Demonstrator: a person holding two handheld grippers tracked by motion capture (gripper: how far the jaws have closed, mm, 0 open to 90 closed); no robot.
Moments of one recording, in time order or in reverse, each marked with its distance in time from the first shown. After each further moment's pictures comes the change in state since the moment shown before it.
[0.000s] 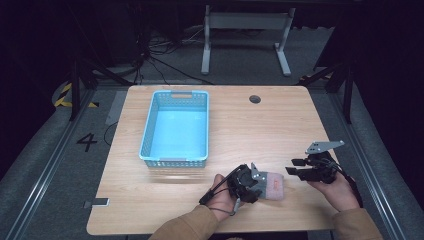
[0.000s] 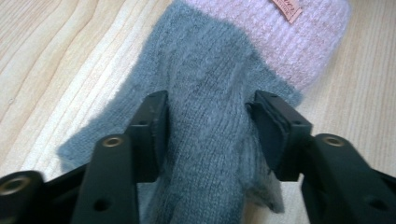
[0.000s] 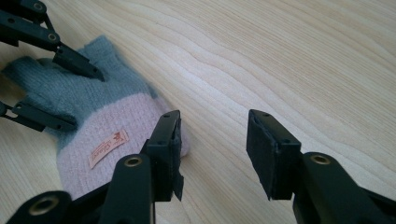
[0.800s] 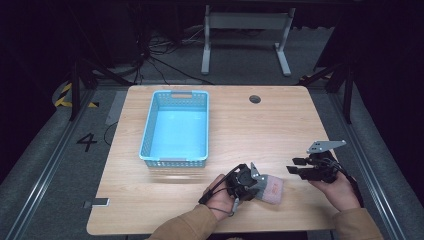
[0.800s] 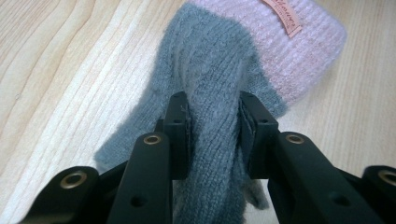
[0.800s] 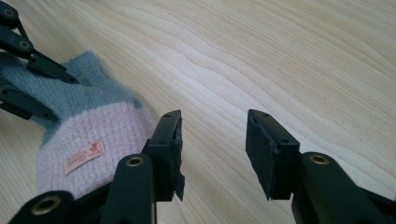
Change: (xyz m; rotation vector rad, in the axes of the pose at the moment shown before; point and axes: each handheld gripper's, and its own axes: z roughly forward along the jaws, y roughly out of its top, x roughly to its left) left arm 0.000 0.004 -0.015 0.023 -0.011 0.017; right arm -0.002 0.000 -0.002 -0.015 -0.006 0.007
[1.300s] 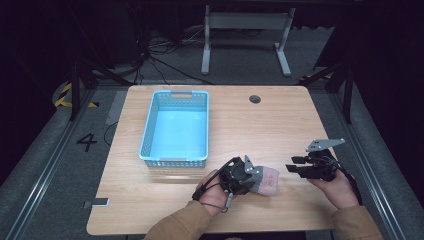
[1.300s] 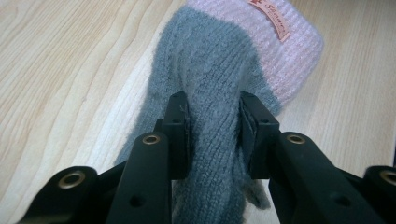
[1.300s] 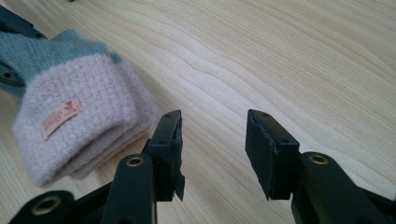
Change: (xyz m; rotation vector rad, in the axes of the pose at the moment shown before) left arm 0.009 0.004 -0.032 -0.025 0.044 0.003; right arm -0.002 0.004 0.002 -0.001 0.004 0.001
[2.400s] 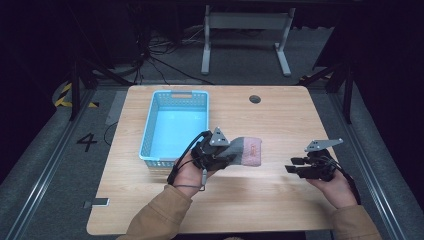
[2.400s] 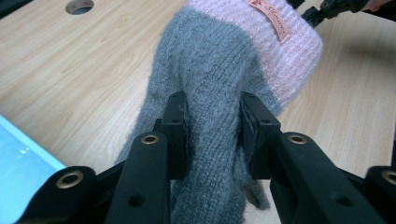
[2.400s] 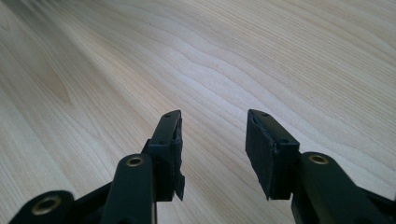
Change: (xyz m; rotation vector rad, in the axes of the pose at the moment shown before) left arm 0.057 -0.004 -0.079 -0.189 0.068 -0.092; right arm -0.003 -0.004 0.006 0.013 0.012 0.026
